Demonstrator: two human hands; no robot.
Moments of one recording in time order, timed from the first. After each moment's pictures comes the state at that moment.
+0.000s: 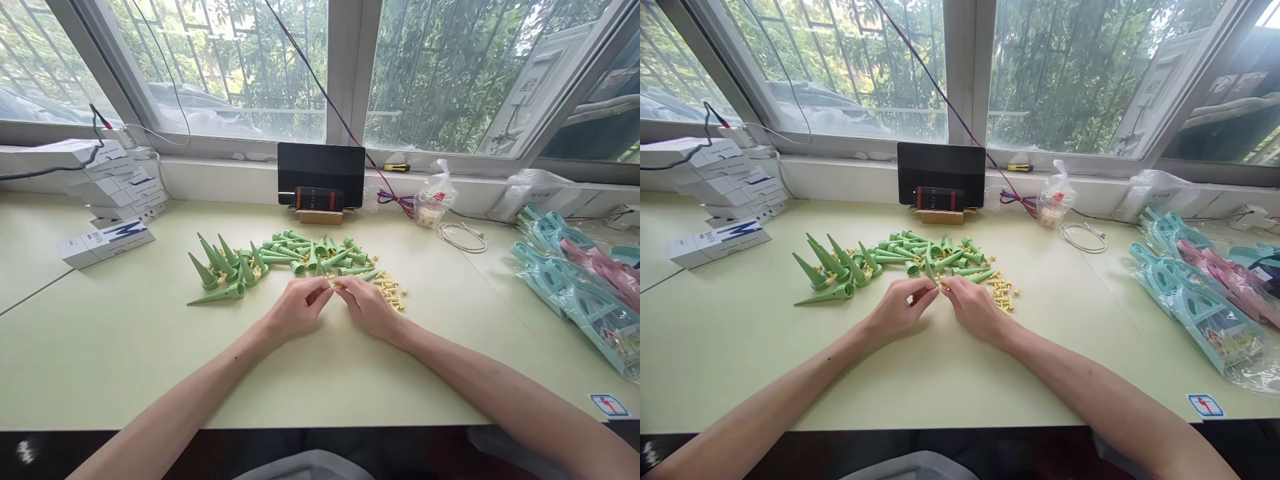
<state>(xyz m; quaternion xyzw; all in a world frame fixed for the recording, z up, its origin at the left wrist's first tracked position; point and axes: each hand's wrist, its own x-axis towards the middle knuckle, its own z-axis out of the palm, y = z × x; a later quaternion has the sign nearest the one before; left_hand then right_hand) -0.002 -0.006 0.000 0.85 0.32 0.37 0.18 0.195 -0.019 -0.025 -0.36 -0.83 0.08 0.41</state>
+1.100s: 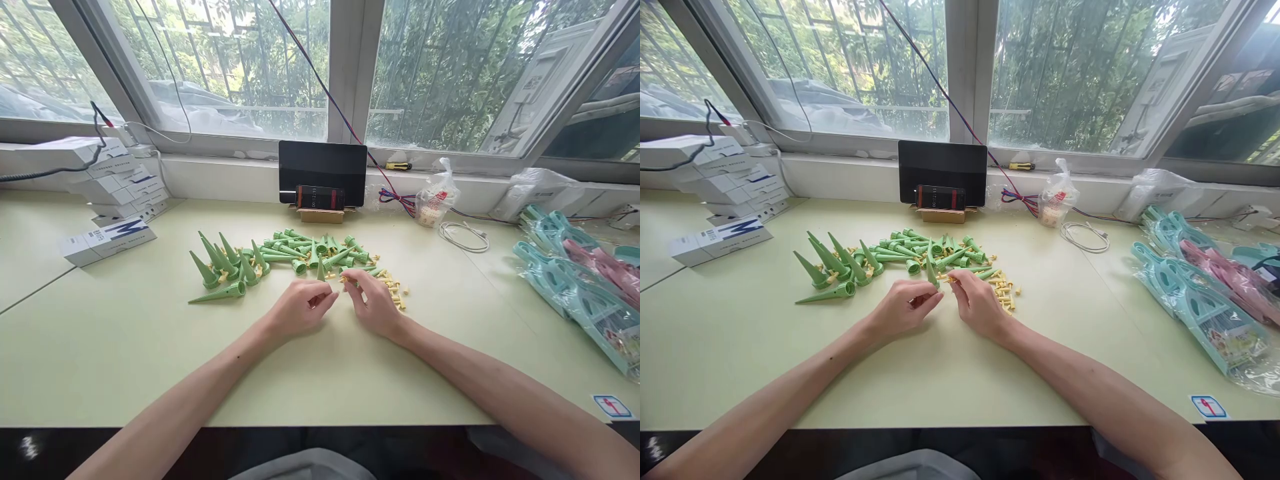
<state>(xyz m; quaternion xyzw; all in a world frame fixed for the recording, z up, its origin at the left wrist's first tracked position) 0.000 -0.008 0.003 0.88 0.29 0.35 0.13 0.196 -0.018 -0.027 -0.38 -0.79 0.08 0.48</state>
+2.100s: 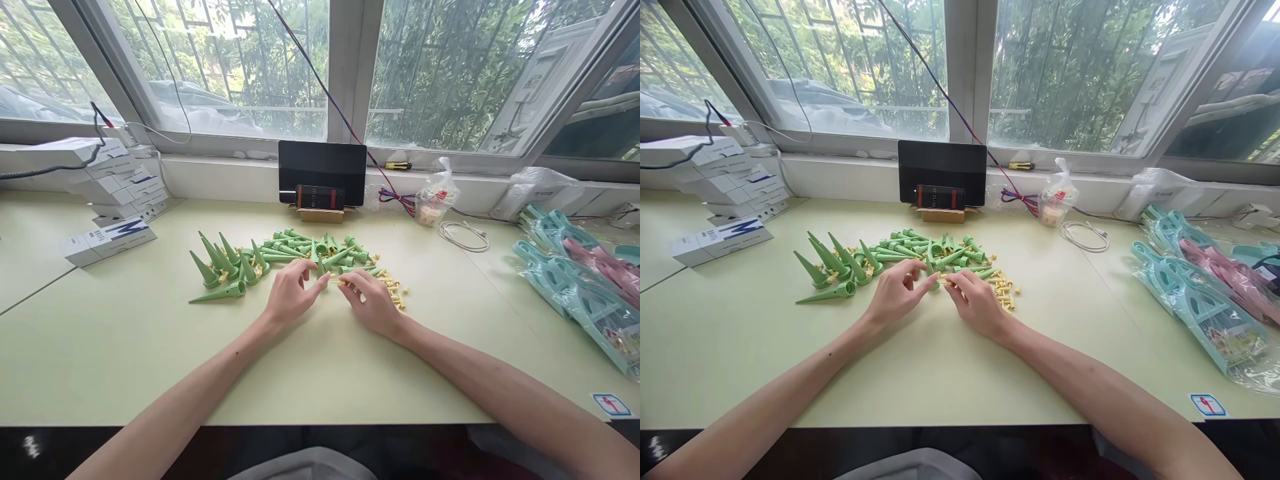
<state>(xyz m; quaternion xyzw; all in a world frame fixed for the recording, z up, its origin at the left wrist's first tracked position) -0.002 0.002 0.003 0.76 0.50 0.39 0.13 0.195 -0.018 -0.023 -0.36 -0.80 0.08 0.47</state>
